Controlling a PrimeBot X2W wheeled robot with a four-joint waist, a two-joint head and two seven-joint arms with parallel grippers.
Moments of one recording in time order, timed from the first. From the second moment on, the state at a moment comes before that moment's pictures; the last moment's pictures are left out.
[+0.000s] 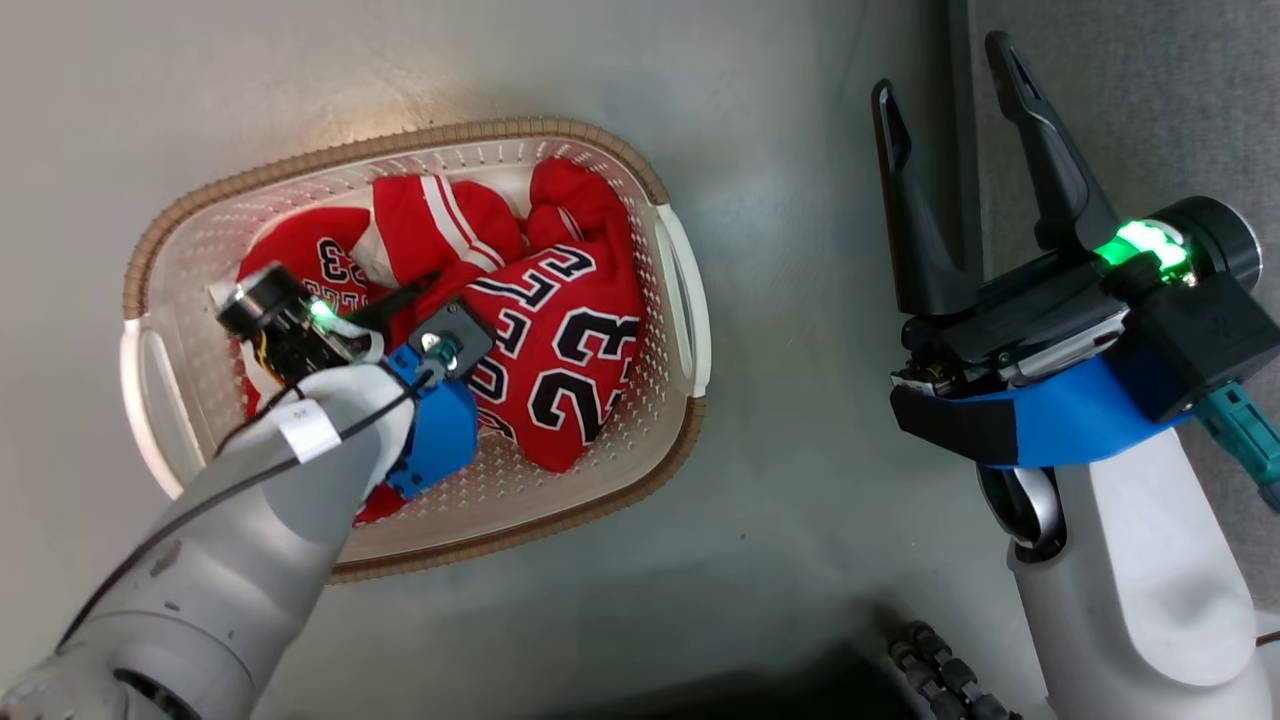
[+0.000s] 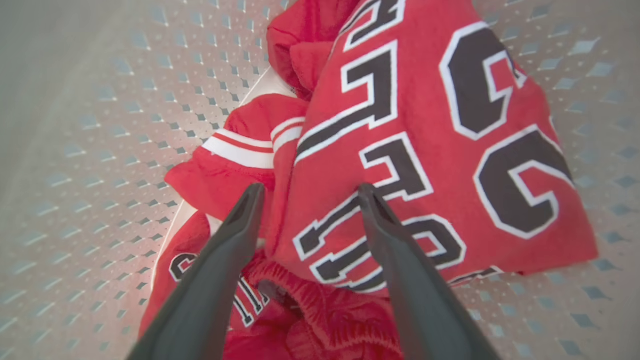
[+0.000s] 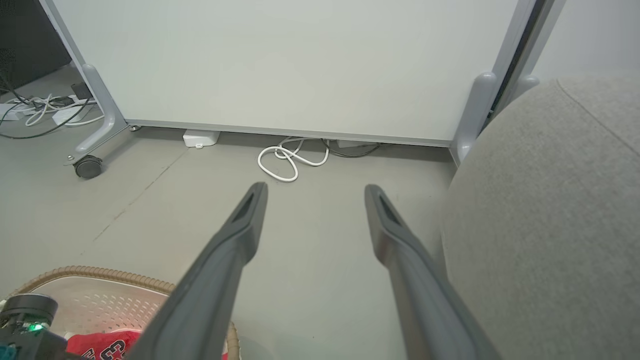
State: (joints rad) left arm -0.96 0.19 -1.06 1.20 -0.26 -0.13 -0.21; right arm -0.53 -0.05 0.17 0.00 0.05 0.13 -0.26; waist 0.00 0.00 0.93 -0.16
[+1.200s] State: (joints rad) left arm -1.01 0.19 -1.28 1.11 -0.56 -0.13 -0.24; right arm -0.52 -0.05 0.14 0.00 0.04 0.13 -0.26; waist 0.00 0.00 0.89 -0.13
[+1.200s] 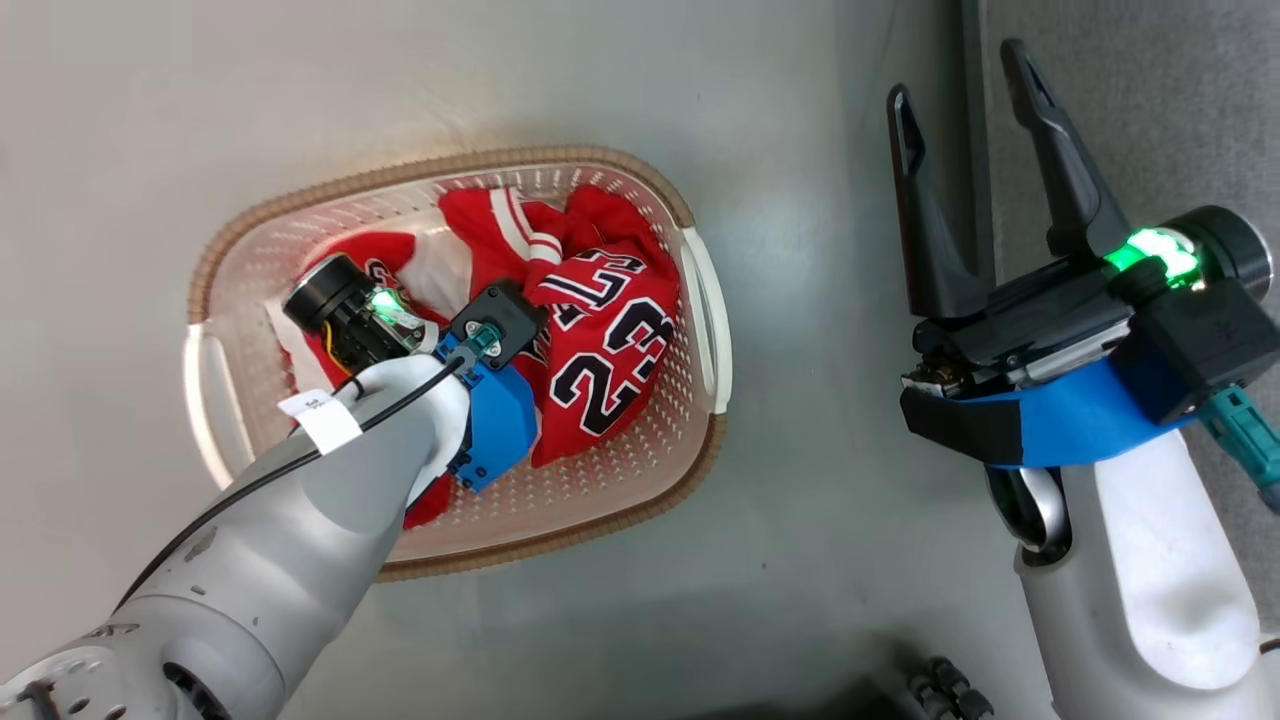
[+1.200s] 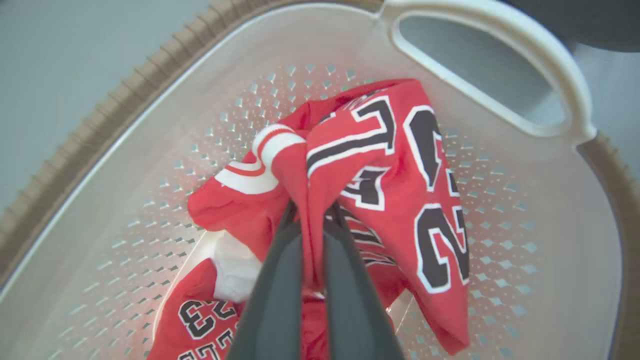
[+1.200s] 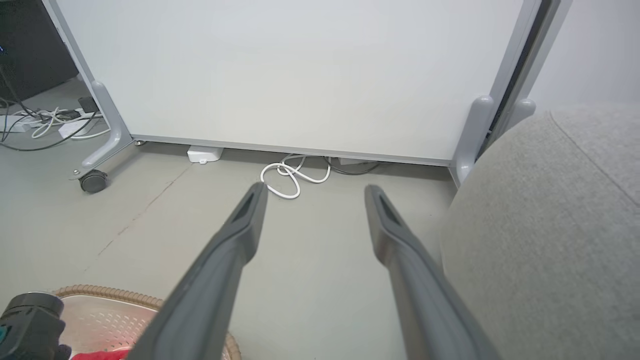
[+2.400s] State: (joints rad) left arm -0.69 0.28 -0.70 0.46 -0.29 -0.11 -0.26; right arm -0.31 -0.05 0.13 0.12 0.05 0.13 -0.26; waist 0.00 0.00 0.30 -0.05
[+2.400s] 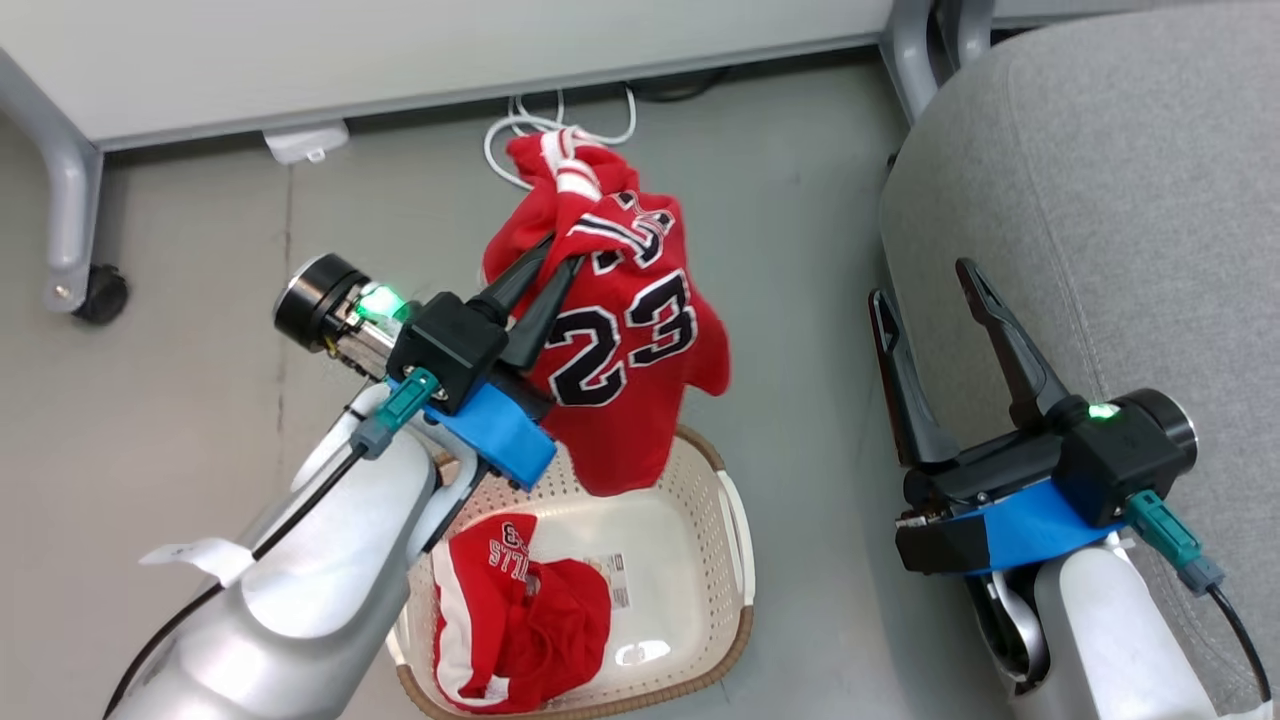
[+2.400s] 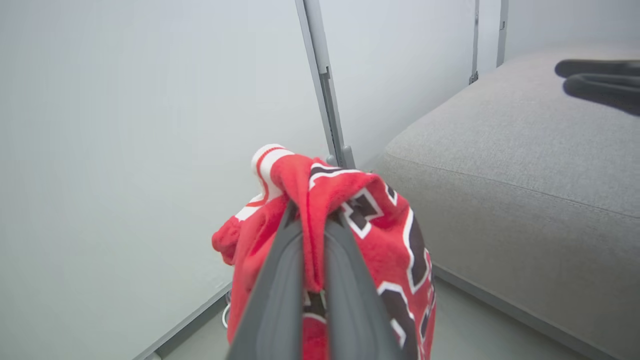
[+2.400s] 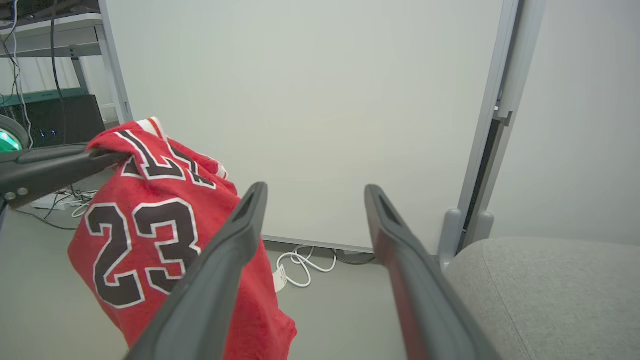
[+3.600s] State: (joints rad) left arm -0.68 0.22 -0.69 0.28 -0.23 -0.13 -0.26; right arm -0.38 -0.07 0.33 0.08 0.05 0.13 -0.26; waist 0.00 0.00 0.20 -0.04
